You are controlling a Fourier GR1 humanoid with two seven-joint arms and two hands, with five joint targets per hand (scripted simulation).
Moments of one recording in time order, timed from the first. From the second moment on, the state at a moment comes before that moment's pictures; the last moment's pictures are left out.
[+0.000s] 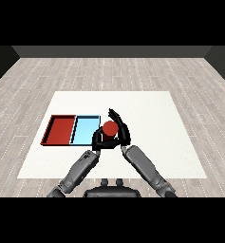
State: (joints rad) left arm -0.35 0.01 -0.53 -1.24 0.37 0.61 -0.47; right arm -0.45 0.00 0.52 -1.48 -0.19 -0.51 -0.22
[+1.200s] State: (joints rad) left arm -0.37 0.12 -0.35 -1.32 0.27 0.58 -0.36; right arm -0.11 -0.16 0.29 -1.85 -0.30 -0.29 -0.19
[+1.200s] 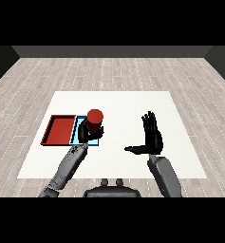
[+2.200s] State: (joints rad) left arm -0.44 0.53 -0.14 -0.83 0.14 0.46 -0.14; right arm 0.06 -0.22 0.13 -1.77 -0.38 -0.17 -0.29
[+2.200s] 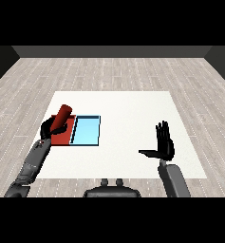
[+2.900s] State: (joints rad) left arm -0.62 0.49 -0.16 -0.22 0.02 0.34 -0.10; right arm -0.07 -0.17 0.11 -1.58 -0.34 -0.17 -0.35
